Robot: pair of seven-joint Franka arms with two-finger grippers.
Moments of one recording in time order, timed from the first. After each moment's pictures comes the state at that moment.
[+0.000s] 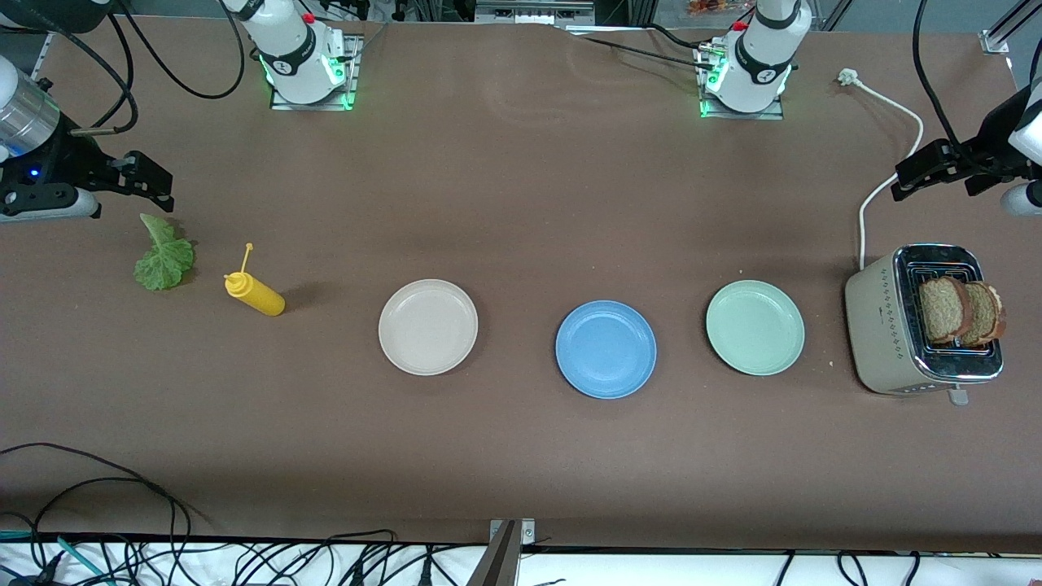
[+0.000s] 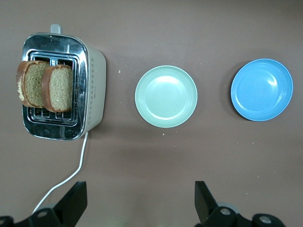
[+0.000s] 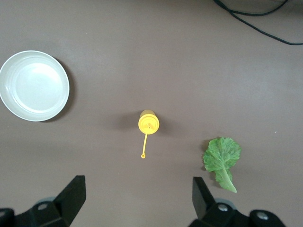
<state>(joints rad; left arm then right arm) -0.03 0.04 0.01 -1.47 0.00 1.45 -0.11 0.05 -0.05 0.00 -1.74 -0.04 1.73 -0.07</state>
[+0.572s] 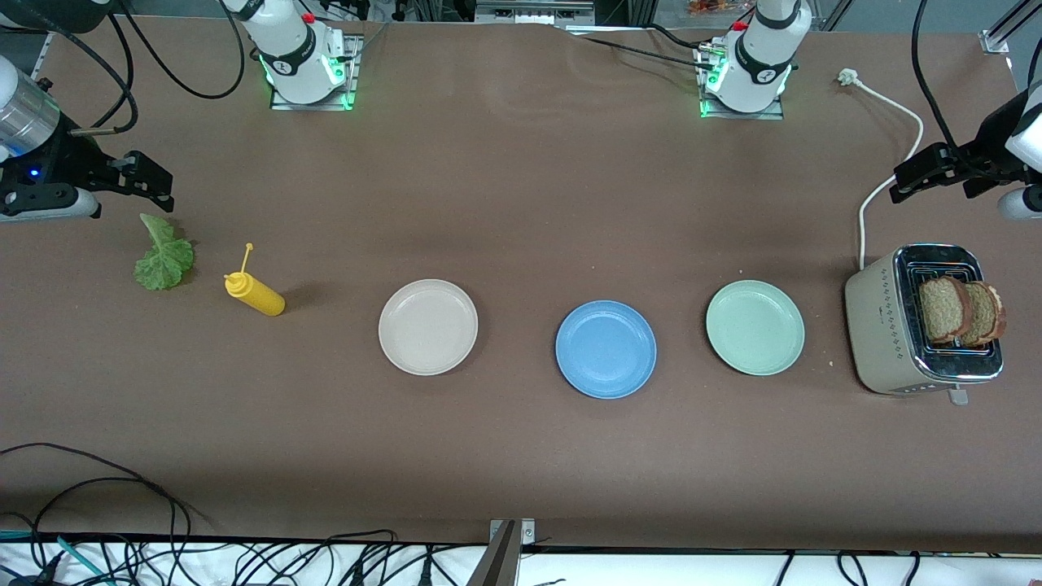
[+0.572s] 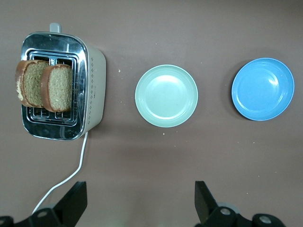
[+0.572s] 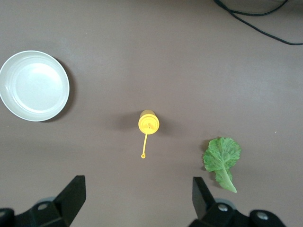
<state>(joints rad) -0.03 0.05 0.01 -1.47 0.00 1.45 -0.11 0.05 -0.05 0.00 -1.74 -0.04 1.73 -0.07</state>
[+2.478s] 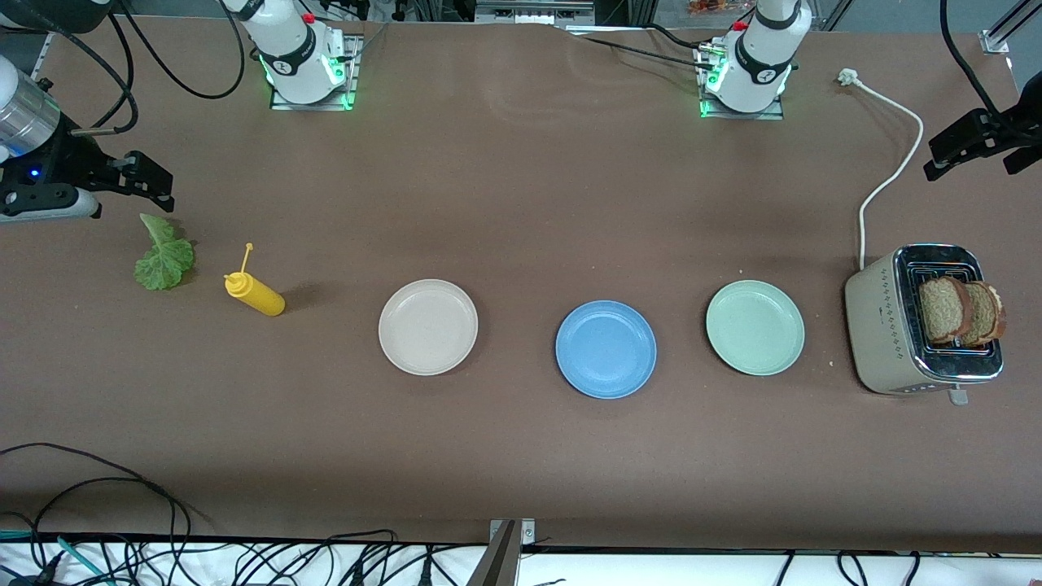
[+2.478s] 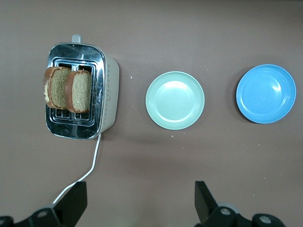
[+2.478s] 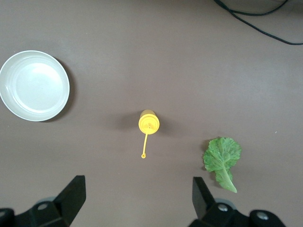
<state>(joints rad) 0.00 0.00 0.00 -1.44 0.03 1.42 -0.09 0.05 -0.05 0.00 -1.74 -0.04 1.73 -0.07</state>
